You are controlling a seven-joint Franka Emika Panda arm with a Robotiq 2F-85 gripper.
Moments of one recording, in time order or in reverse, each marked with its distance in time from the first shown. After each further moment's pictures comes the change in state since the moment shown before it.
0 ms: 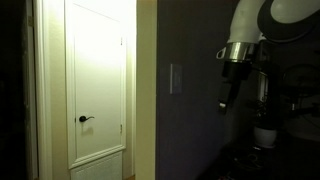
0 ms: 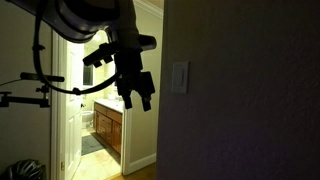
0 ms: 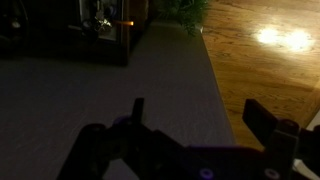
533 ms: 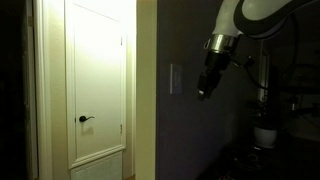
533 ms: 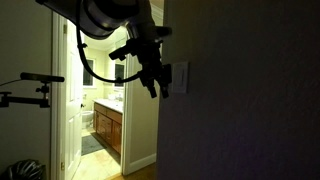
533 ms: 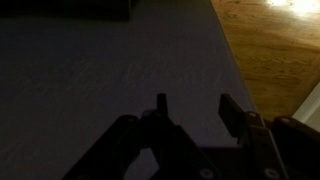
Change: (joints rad) arm -0.003 0.147 -0.007 0.209 0.000 0.070 0.021
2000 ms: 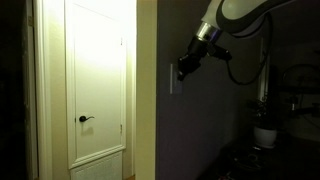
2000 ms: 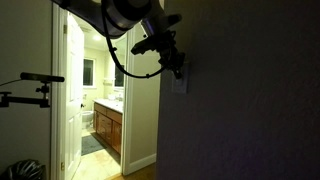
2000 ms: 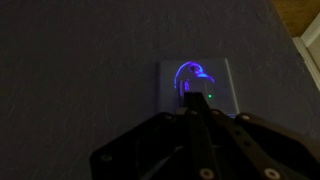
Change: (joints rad) arm 0.002 0.134 0.003 0.186 0.001 0.256 0.137
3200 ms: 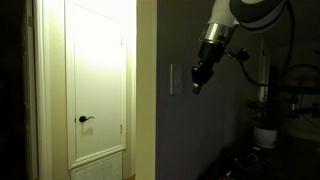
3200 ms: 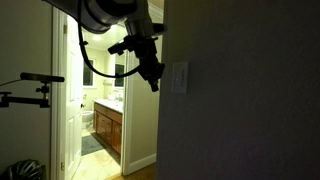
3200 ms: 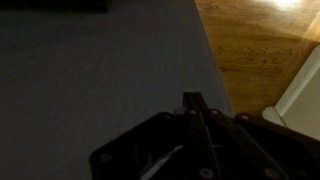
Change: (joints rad) arm 0.021 -0.124 0.020 -0.128 0.059 -0.282 -0.104
